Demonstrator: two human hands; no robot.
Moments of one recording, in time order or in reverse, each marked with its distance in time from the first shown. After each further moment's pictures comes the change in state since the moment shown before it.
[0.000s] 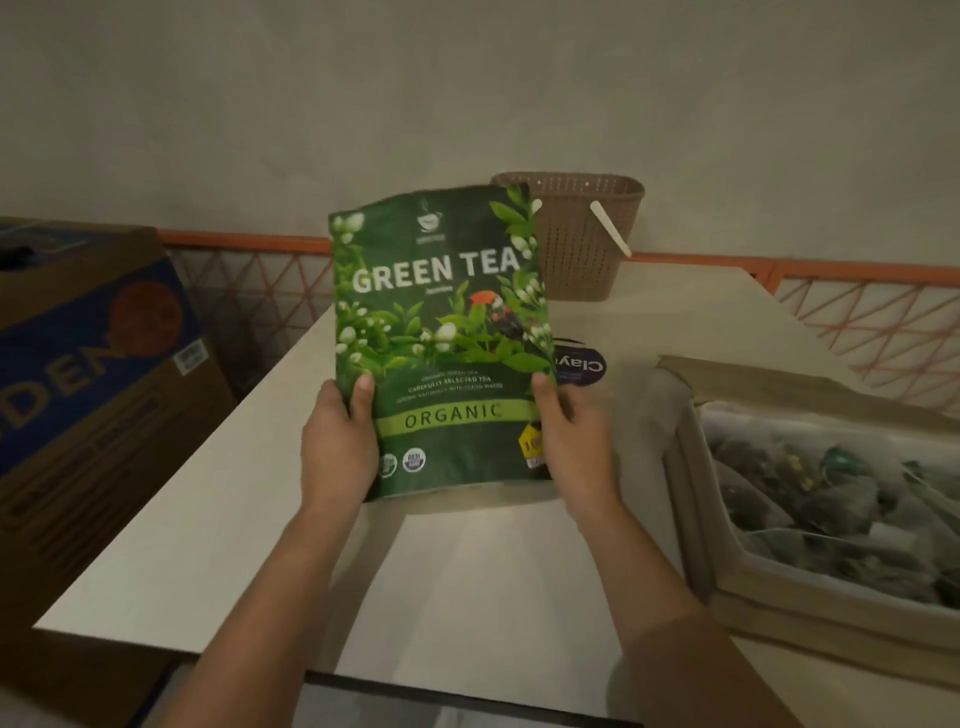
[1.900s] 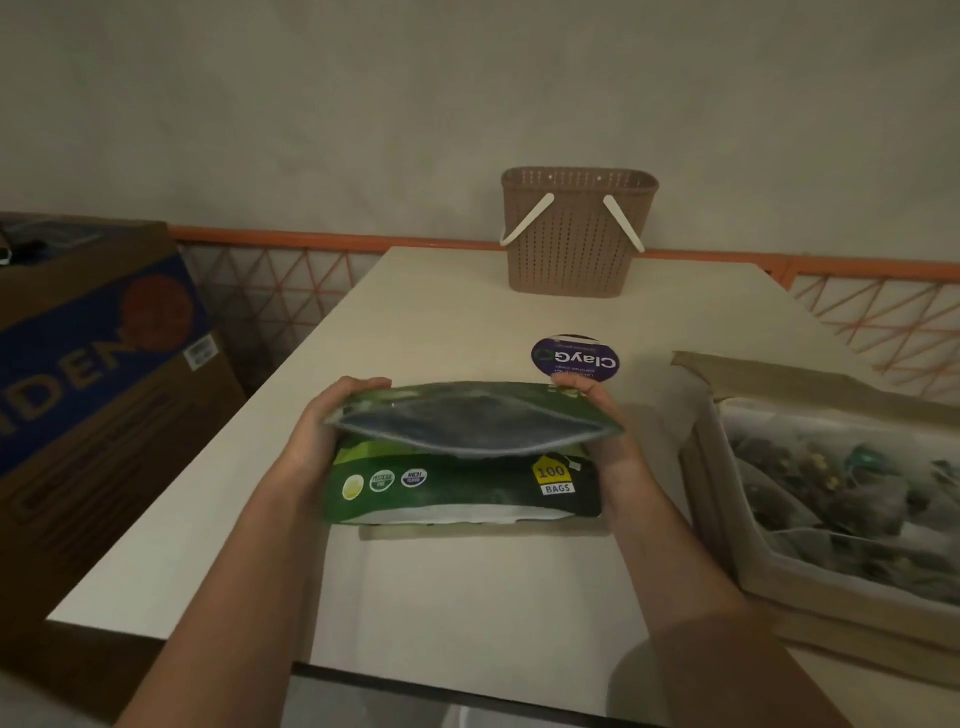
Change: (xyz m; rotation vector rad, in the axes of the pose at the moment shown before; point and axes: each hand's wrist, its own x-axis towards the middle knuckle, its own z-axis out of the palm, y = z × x) left_hand 0.059 -0.022 -0.007 -0.636 -0.363 -0.498; right_hand 0.018 0.014 -0.017 0.658 -0.270 0.250
